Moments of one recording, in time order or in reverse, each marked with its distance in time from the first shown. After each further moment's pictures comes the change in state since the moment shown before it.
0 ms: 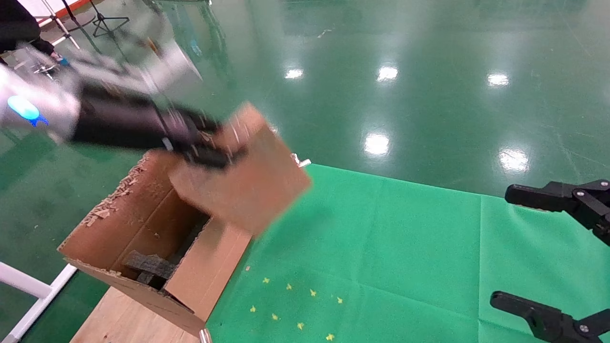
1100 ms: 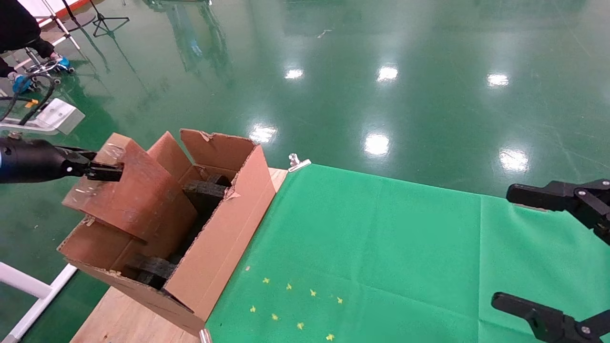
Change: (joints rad) left arm 0.125 -0.100 0.035 0.582 0.138 -0.371 0.300; right arm 0.000 0.000 0.000 0.000 0.000 0.000 0.000
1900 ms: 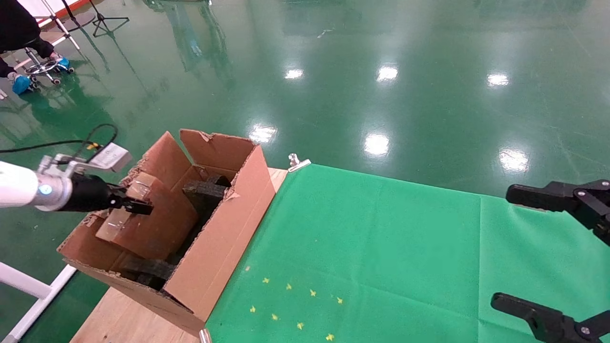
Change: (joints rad) left arm 0.005 0.224 0.047 0.402 0.077 -0.139 0.142; right arm 0.000 0.000 0.000 0.000 0.000 0.000 0.000
